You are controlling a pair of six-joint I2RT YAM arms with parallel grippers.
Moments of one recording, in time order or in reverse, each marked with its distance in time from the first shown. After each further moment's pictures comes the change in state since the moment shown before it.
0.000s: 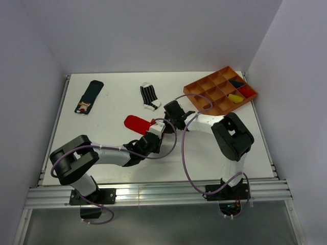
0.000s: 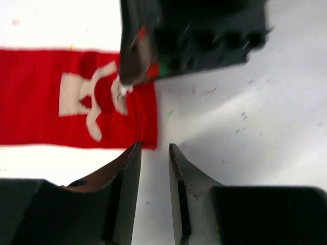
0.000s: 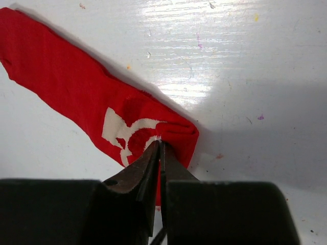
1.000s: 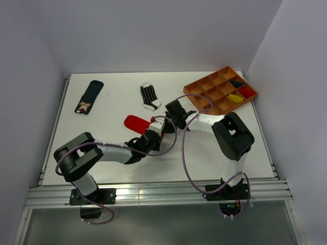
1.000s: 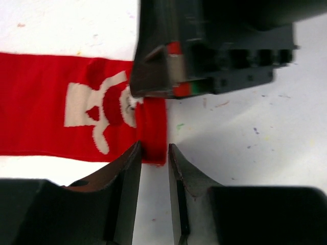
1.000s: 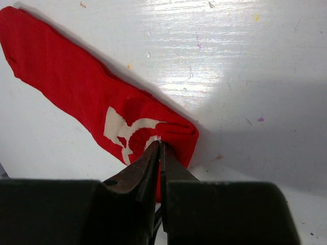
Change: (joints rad) left arm 0.029 0.048 0.013 0.014 0.005 -0.013; right arm -0.021 0.001 -0.009 0.015 -0.049 0.004
